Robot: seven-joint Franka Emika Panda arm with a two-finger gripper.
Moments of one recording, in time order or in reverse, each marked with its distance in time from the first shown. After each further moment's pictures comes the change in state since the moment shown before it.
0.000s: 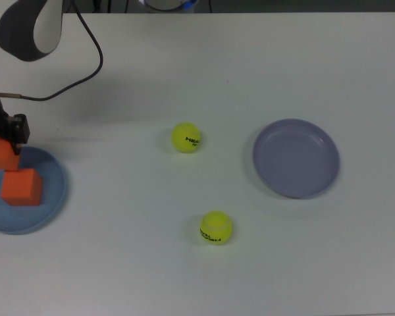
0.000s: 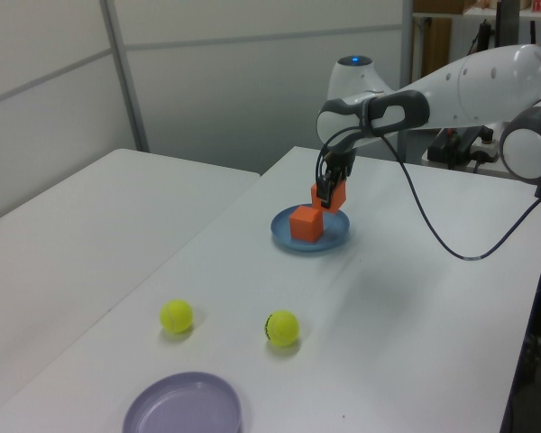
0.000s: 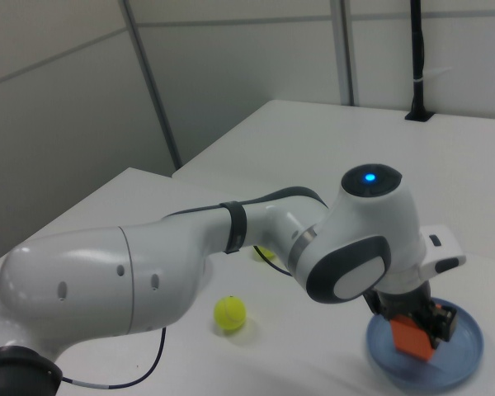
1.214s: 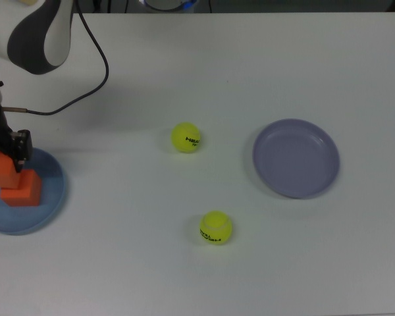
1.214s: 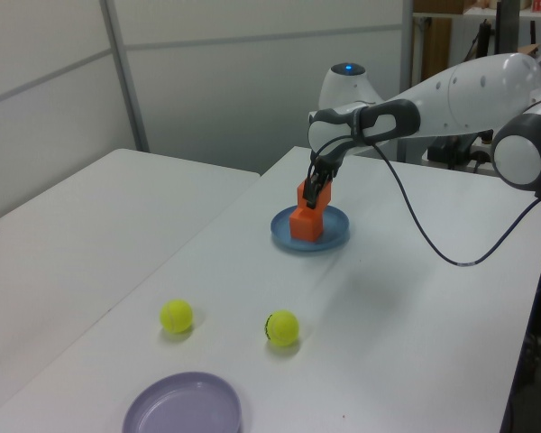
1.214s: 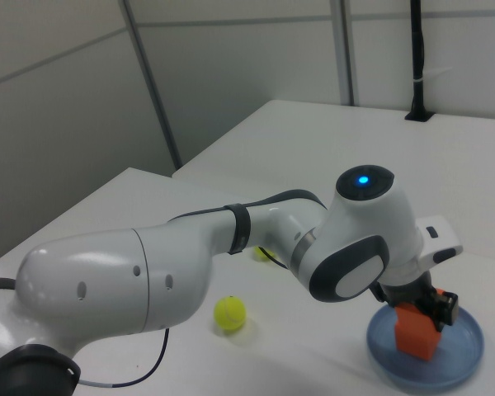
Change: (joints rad) arm 0.006 0.047 0.028 0.033 0.005 0.107 0.009
